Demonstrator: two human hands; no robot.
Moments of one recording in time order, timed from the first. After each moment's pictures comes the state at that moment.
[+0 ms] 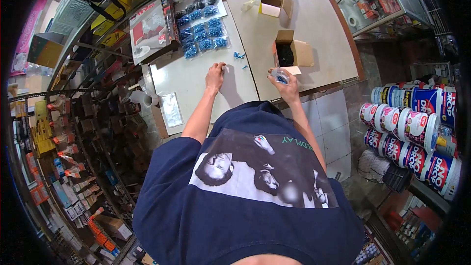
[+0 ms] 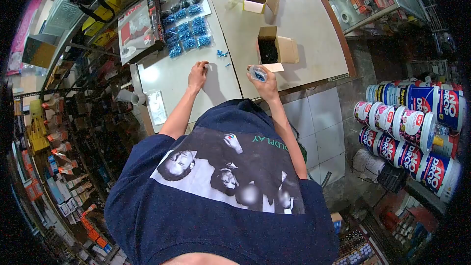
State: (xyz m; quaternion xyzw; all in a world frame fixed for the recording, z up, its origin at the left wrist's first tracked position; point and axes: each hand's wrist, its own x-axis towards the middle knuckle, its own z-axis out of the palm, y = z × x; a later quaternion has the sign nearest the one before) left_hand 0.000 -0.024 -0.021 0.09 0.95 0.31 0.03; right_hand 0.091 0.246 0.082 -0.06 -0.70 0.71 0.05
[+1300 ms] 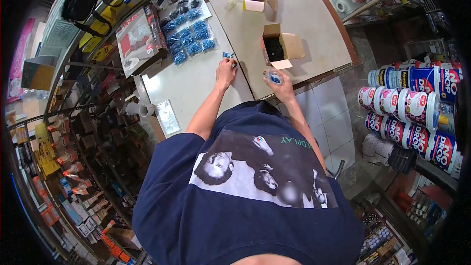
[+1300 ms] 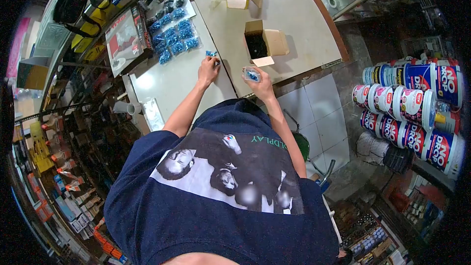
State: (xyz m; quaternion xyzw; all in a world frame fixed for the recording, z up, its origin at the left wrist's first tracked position) left_hand -0.010 0.051 -0.021 0.17 0.94 0.28 0.07; right_hand 0.111 0.253 0.079 -0.13 -0.75 0.65 0.03
